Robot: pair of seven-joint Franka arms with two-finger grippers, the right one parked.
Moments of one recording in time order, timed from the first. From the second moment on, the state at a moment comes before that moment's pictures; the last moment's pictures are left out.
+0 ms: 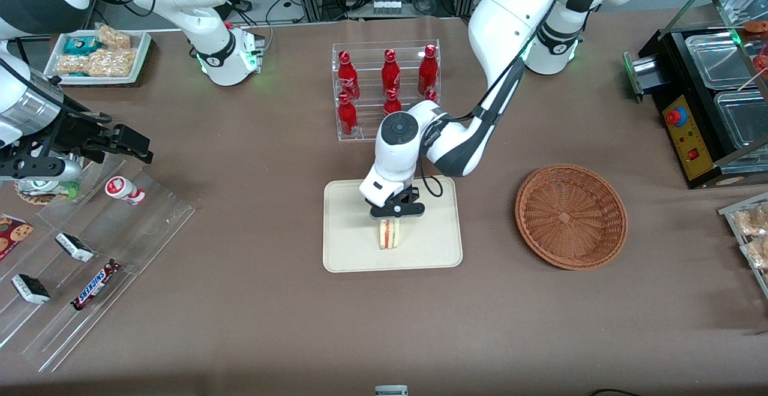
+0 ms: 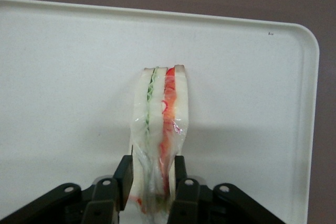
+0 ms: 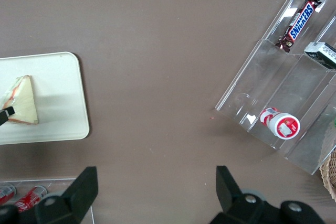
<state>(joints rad) -0.72 0.71 -0.07 -1.53 0.11 2.40 -0.94</state>
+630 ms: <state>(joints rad) -0.63 0.42 -0.04 -1.48 0.12 2.00 -0.94</state>
